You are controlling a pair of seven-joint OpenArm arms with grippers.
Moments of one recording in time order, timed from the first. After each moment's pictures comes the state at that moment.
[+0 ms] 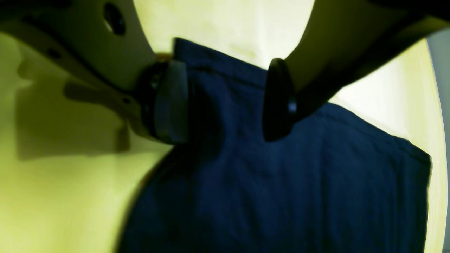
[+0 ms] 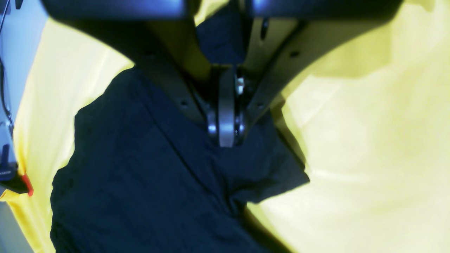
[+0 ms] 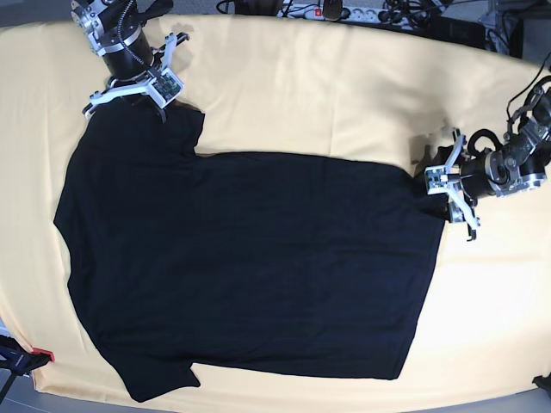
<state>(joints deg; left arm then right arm) -17.5 -59.2 47.3 85.2 6.9 -31.5 -6.5 -38.0 25.7 -12.2 126.3 -20.1 9.9 -30.5</state>
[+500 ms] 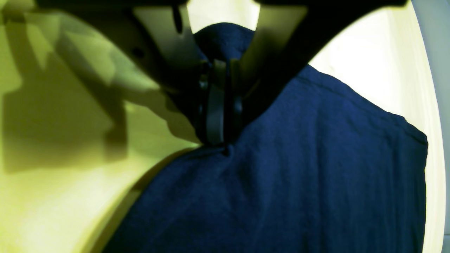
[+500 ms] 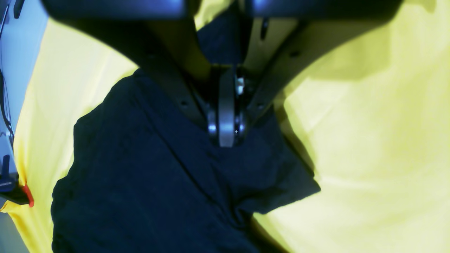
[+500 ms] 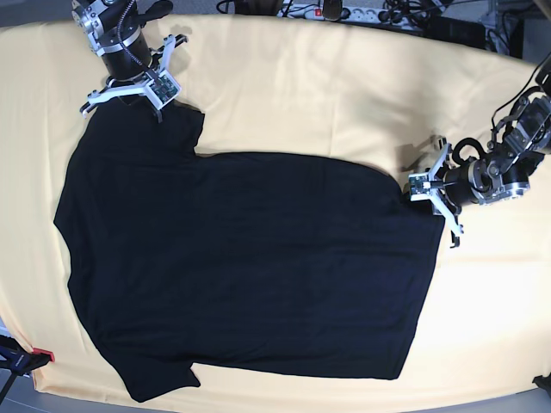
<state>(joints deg) -22.0 -55.5 51.6 83.0 7.0 -31.4 -3.2 -38.0 25.7 -12.2 125.8 -20.1 8.8 -31.5</state>
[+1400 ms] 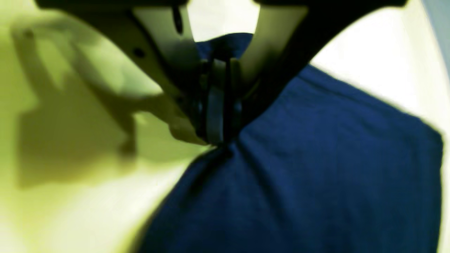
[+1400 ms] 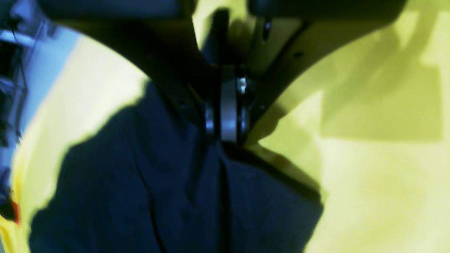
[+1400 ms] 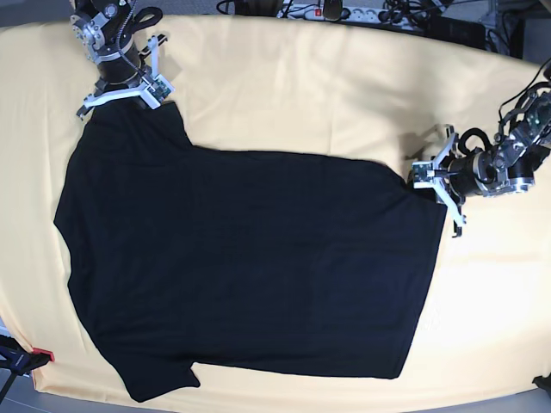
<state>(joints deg) -21.4 -61.4 52.1 91.2 3.1 -36.2 0.1 -35.5 30.1 -12.3 120.1 -24.9 9.9 -40.0</state>
